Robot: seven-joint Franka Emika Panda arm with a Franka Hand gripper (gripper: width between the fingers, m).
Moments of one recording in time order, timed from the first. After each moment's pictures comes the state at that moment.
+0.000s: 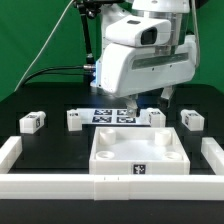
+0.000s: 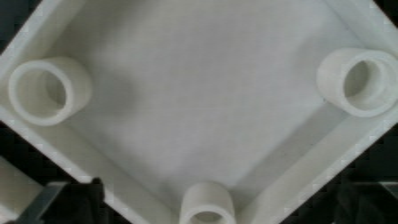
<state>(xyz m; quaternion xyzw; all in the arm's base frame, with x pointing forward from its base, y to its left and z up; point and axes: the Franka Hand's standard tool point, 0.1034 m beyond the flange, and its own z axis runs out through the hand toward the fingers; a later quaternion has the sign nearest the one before) 0.542 0.038 0.091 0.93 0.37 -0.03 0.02</state>
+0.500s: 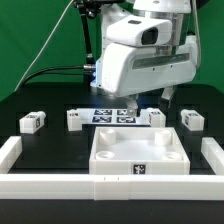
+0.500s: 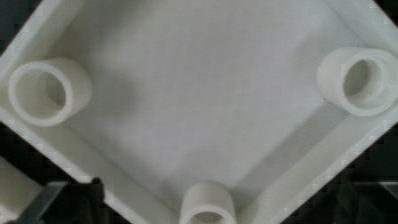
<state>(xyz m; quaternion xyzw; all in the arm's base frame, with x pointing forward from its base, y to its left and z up) 0.542 0.039 0.090 0.93 0.37 -0.03 0.03</state>
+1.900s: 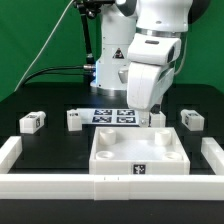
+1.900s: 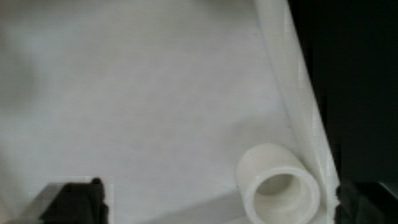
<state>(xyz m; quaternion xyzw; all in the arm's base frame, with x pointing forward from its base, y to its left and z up) 0.495 0.047 0.061 0.82 0.57 -0.04 0.02</state>
